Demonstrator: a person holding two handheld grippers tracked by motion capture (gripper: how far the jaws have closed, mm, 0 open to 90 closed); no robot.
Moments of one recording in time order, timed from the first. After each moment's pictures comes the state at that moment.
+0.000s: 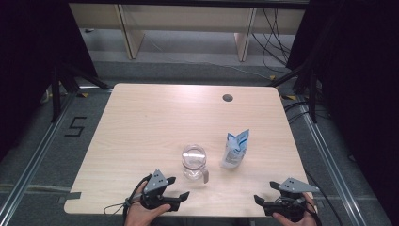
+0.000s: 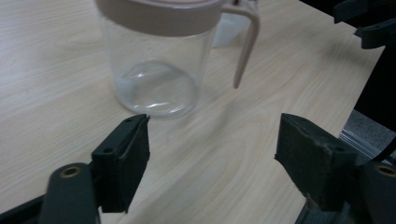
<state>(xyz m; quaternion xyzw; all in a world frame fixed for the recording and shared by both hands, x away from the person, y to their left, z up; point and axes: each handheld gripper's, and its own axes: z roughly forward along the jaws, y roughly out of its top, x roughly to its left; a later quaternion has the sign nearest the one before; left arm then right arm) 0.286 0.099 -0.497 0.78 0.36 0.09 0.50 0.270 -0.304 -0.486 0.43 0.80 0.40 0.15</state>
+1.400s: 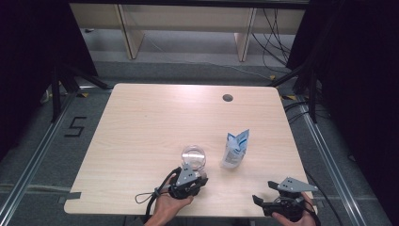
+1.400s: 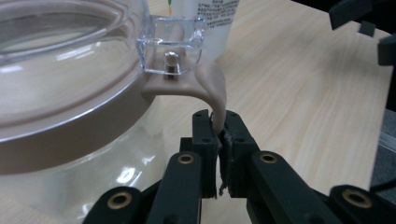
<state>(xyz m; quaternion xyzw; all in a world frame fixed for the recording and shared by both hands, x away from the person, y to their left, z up) 0.313 0.044 -0.502 0.81 0.30 0.11 0.49 0.270 -0.299 -0.487 0.43 0.80 0.41 0.13</state>
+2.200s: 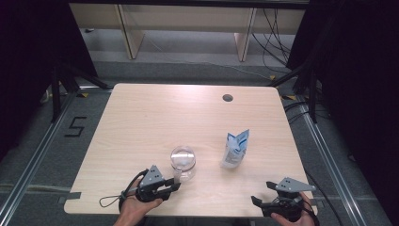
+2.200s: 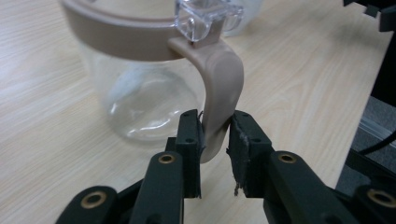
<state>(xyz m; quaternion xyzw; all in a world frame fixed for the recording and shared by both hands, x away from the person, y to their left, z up) 0.305 0.131 -0.499 0.80 0.34 0.10 0.48 0.270 -0.296 -0.487 0.42 0.80 0.41 0.12</state>
